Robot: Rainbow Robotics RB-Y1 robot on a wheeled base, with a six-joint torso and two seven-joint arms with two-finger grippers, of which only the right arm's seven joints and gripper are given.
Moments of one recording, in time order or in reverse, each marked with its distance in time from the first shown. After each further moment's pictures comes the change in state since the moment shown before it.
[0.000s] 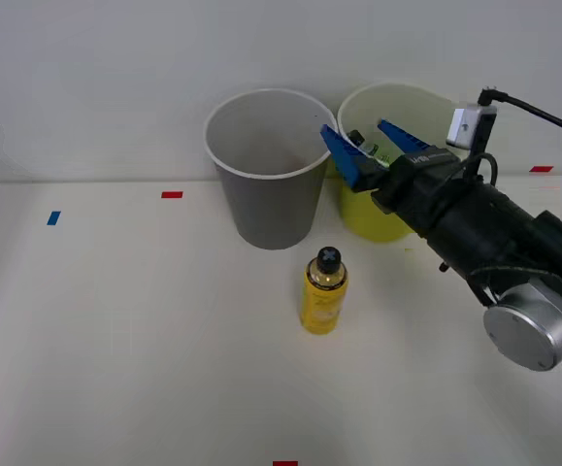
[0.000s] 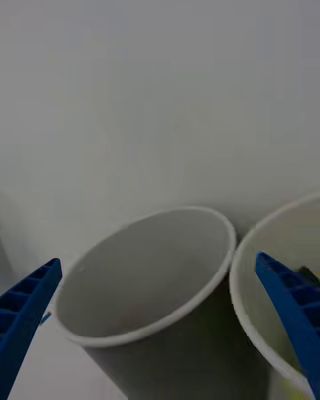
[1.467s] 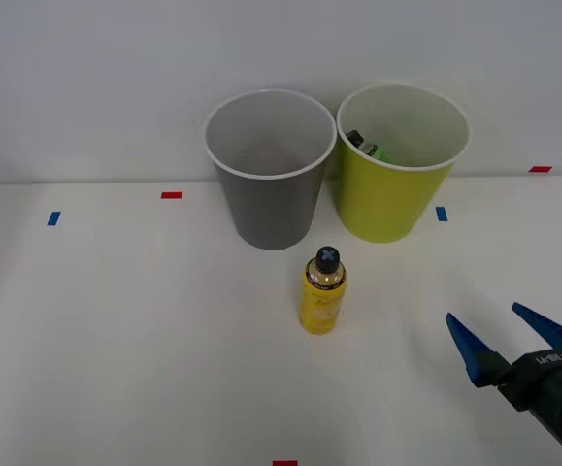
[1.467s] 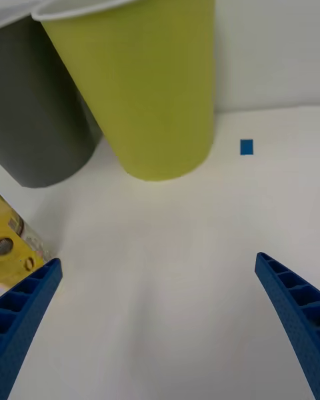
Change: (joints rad) arm 0.862 -0.107 -0.250 -0.258 0.210 -0.014 0.014
